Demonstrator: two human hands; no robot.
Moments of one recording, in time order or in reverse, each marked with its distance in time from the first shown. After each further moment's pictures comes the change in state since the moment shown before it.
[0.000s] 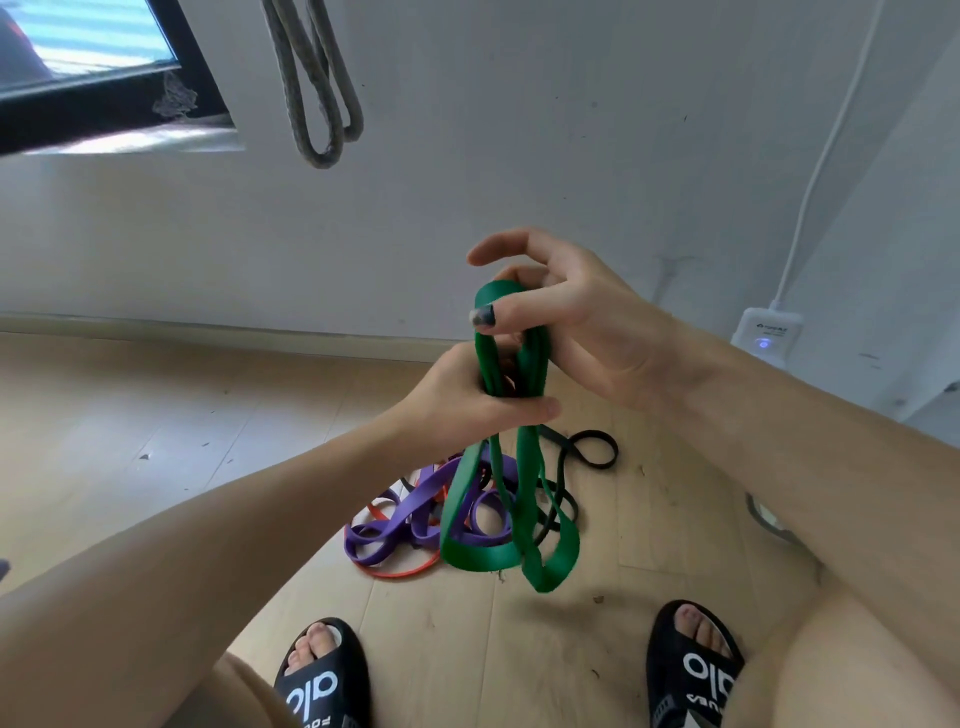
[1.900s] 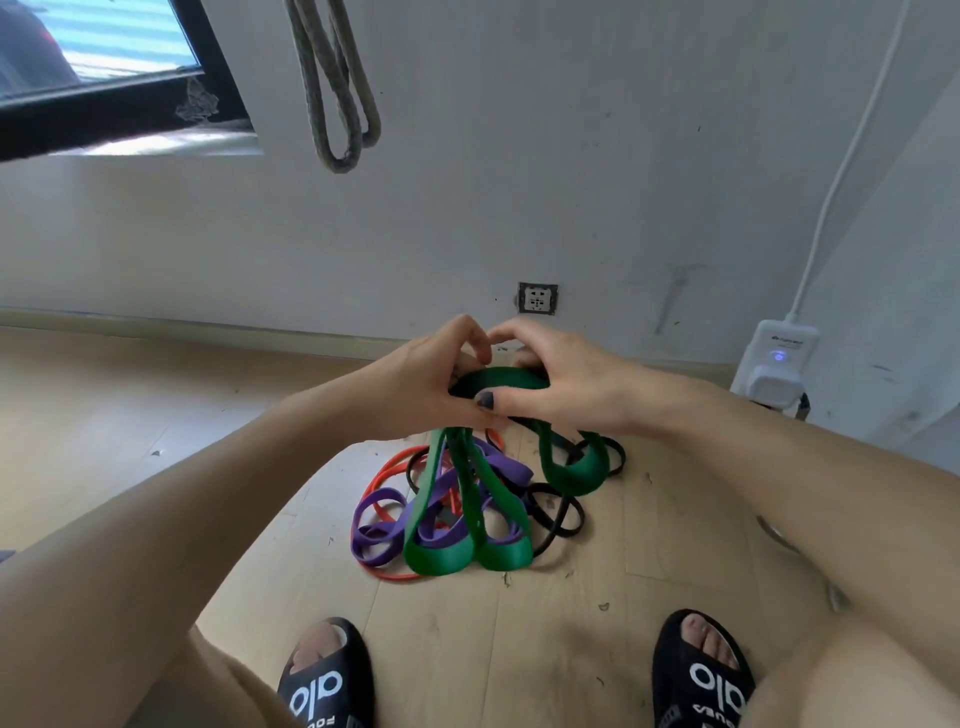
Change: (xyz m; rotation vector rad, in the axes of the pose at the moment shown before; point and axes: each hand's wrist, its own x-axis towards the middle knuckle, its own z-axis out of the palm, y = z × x) left_hand -0.012 0.006 -0.057 0.407 -0.206 -0.087; right_hand 0.003 0.041 -0.014 -0.885 -0.113 0.142
